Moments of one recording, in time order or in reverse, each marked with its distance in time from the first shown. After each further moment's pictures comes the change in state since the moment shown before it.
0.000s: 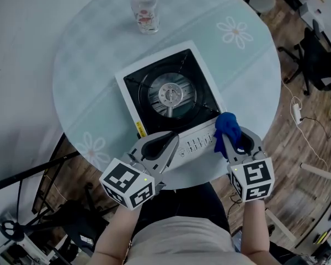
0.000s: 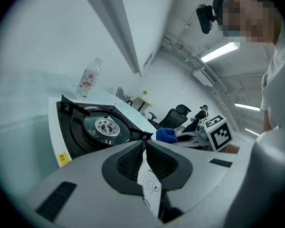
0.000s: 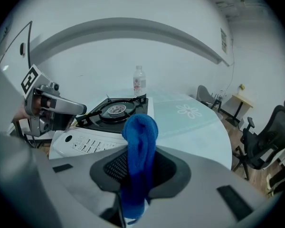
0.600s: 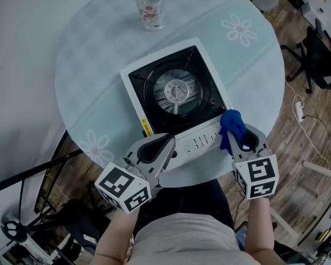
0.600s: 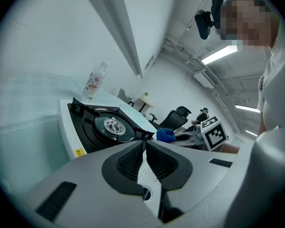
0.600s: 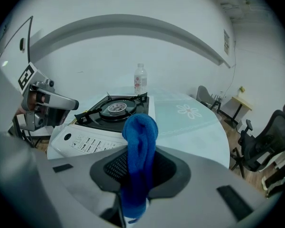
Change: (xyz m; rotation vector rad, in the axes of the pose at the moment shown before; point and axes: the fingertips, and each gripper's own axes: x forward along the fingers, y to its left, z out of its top) left arm -0.026 0.007 -0.002 -0.018 -0.019 0.005; right arm 0.002 0.003 0.001 -0.030 0.024 -0.016
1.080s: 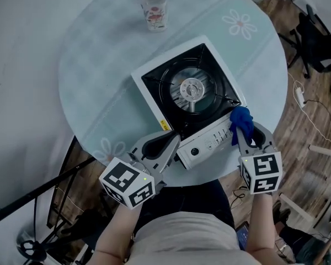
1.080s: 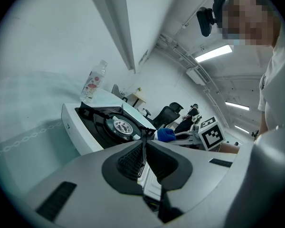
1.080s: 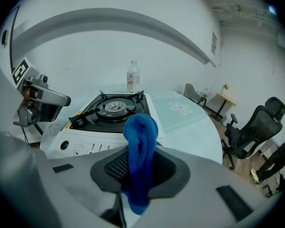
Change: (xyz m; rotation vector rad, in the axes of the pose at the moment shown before) left arm -0.028 0.033 0.007 0.041 0.076 -0.108; right arm 0.000 0.026 -0.001 0.084 0.037 -0.165
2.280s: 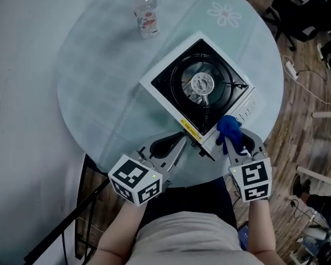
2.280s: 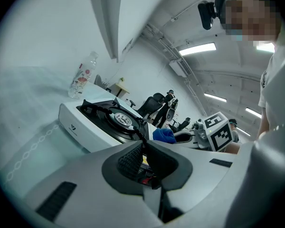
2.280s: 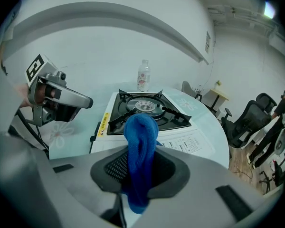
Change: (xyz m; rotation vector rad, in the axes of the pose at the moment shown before) left arm -0.033 0.029 -0.010 0.102 0.139 -0.224; right arm -0.013 0.115 0.002 0.078 0.030 -0.073
